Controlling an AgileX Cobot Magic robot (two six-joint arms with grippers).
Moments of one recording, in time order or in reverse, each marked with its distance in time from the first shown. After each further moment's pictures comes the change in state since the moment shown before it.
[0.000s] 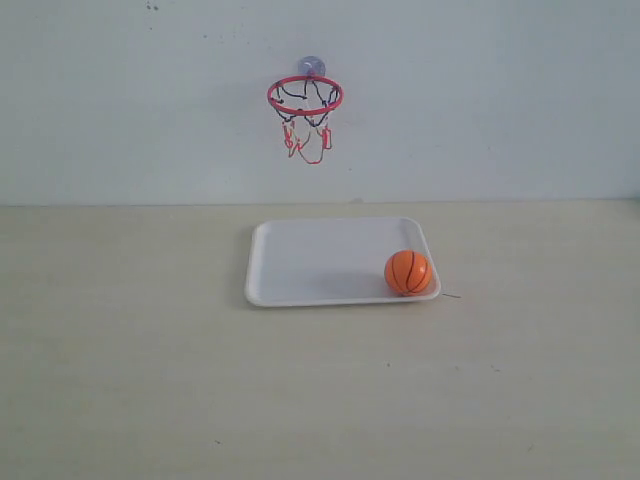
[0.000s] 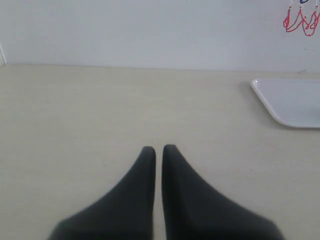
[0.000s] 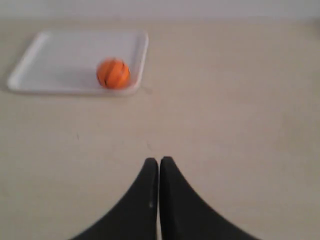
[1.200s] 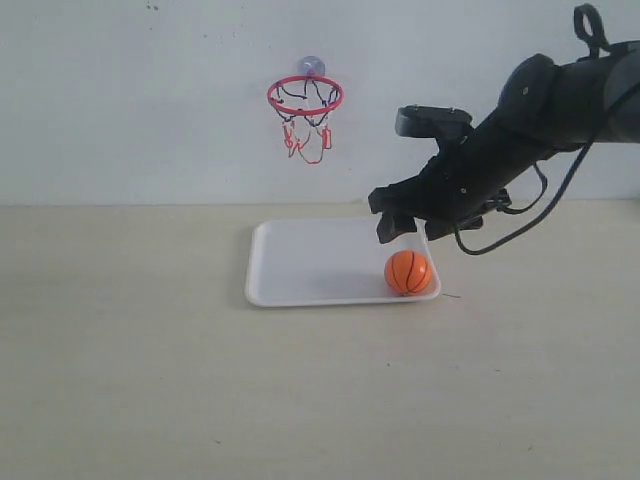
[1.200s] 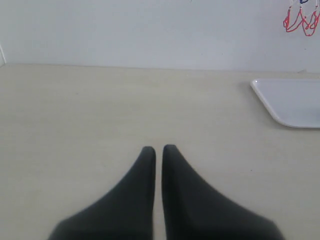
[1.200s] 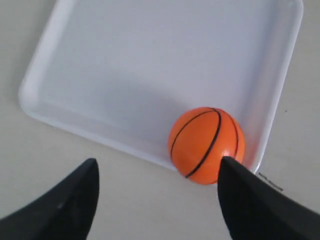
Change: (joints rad) left arm 0.000 0.000 0.000 0.000 0.000 0.000; right arm 0.056 1.285 -1.005 0.467 0.180 -0.458
